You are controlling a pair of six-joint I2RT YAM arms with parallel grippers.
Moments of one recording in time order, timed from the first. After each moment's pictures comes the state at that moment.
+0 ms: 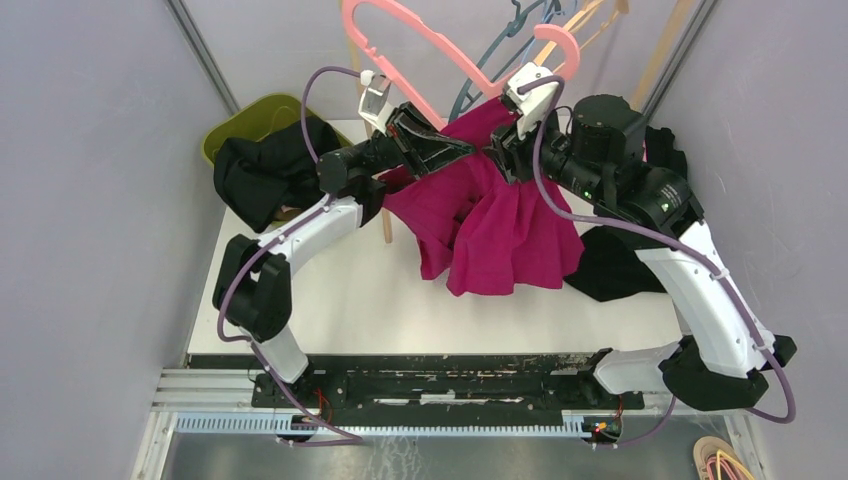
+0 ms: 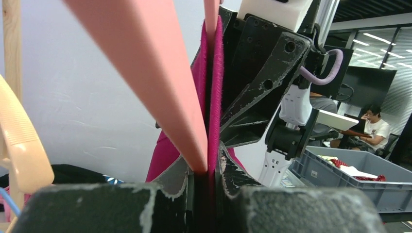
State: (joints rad) left arm -0.56 1.70 1.33 1.41 0.85 -1.14; right arm 0.72 1.31 1.89 -0.77 0.03 -0.22
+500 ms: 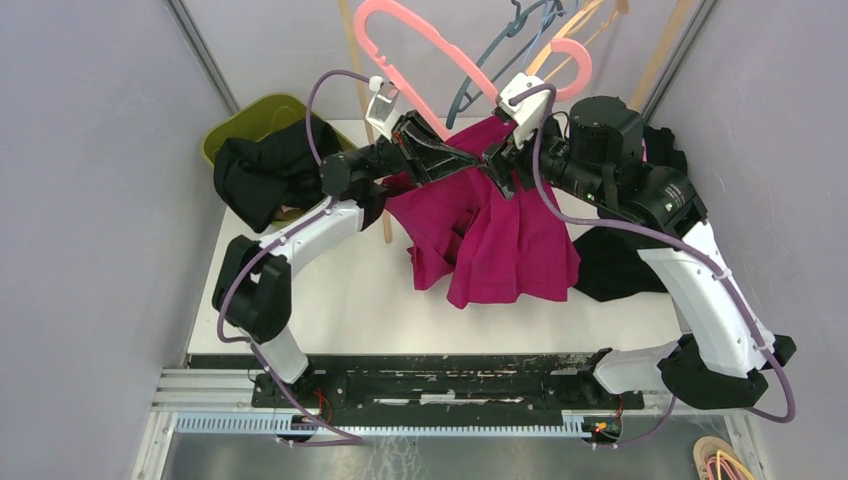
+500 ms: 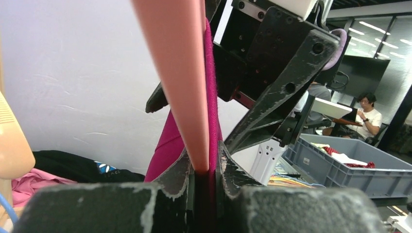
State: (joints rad) left arm -0.56 1.69 1.29 1.40 0.89 -1.11; right arm 0.72 1.32 1.91 -0.86 0.00 -0.27
